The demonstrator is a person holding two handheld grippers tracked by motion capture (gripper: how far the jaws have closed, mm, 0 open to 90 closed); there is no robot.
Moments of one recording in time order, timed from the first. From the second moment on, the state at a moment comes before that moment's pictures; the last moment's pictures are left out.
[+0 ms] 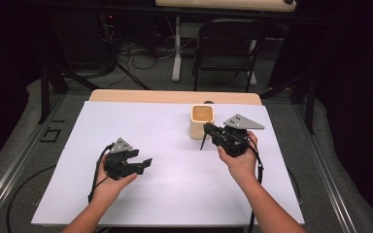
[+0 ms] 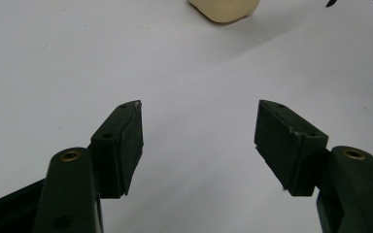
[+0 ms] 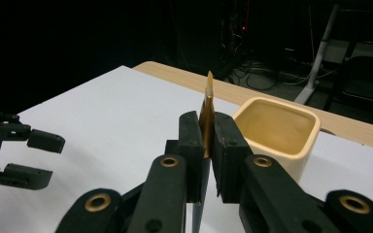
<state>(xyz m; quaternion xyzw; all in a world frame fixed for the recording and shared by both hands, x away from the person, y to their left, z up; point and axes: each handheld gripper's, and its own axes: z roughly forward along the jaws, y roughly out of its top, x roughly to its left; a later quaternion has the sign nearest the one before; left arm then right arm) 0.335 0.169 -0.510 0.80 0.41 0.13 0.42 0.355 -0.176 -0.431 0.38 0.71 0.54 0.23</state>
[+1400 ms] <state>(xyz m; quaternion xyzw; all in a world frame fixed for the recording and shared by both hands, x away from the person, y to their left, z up) 0.327 0.181 -0.513 0.79 0.42 0.13 0.43 0.422 -0.154 -0.375 0.41 0.71 0.51 0.27</state>
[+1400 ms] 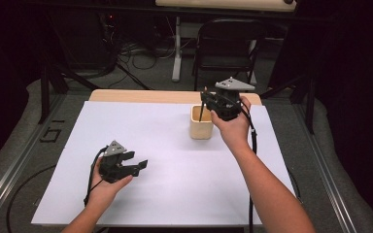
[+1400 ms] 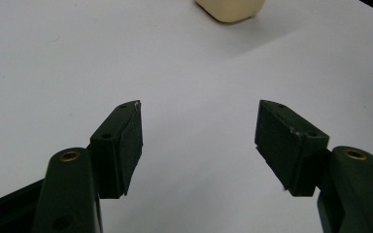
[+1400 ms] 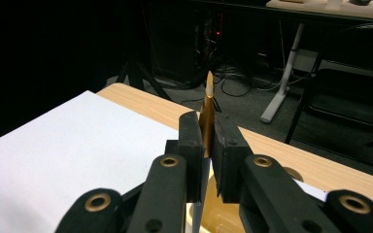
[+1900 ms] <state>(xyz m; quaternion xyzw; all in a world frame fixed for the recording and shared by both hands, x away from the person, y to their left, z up) 0.326 0.183 -0.513 0.79 0.42 0.13 0.43 0.440 -0.150 -0.377 0.42 0.70 0.50 0.29</state>
